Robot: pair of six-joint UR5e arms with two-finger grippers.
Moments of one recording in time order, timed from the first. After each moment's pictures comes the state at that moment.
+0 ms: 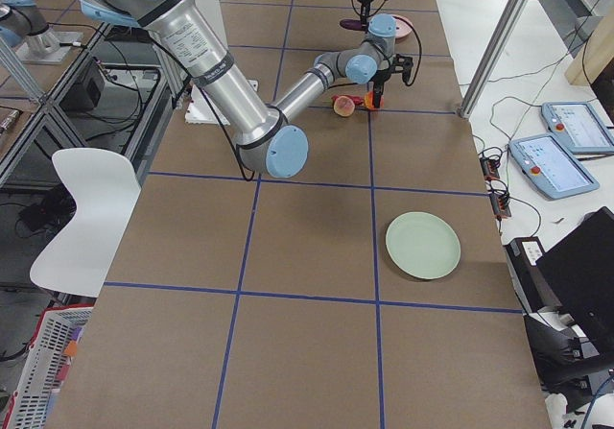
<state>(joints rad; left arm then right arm) -0.95 -2.07 -1.76 -1.45 -2.05 -0.64 0.80 -0.77 1.43 -1.35 2.07 1.24</state>
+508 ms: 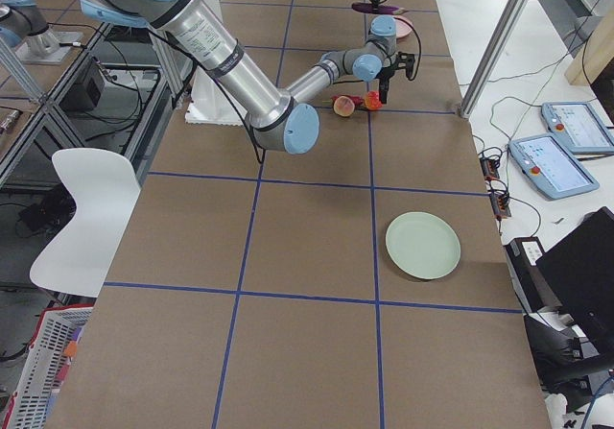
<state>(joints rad) -1.08 -2.05 -1.65 -1.46 -2.05 -0.50 0.73 -0.63 1.18 -1.21 1.95 1.28</state>
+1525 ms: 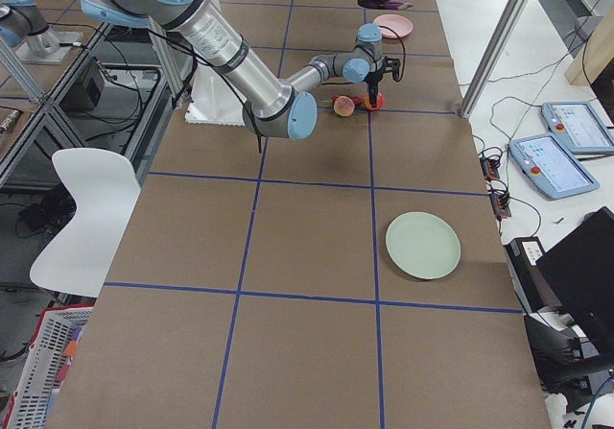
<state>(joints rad) -1.12 -2.06 -1.56 -1.47 -2.05 -0.48 0.63 -0.56 1.04 -1.17 1.84 1.25</state>
